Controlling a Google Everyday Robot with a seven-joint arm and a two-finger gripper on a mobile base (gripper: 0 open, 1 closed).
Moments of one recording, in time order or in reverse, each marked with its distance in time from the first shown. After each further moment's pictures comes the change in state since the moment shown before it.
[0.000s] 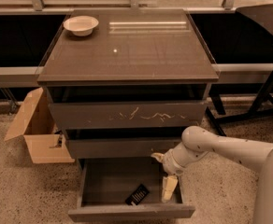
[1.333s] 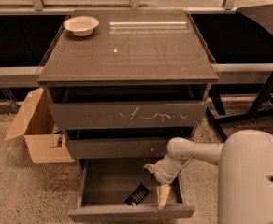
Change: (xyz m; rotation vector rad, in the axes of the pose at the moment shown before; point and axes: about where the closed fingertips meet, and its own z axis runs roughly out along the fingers) arm 0.047 -0.010 0.088 -0.080 0.085 -0.095
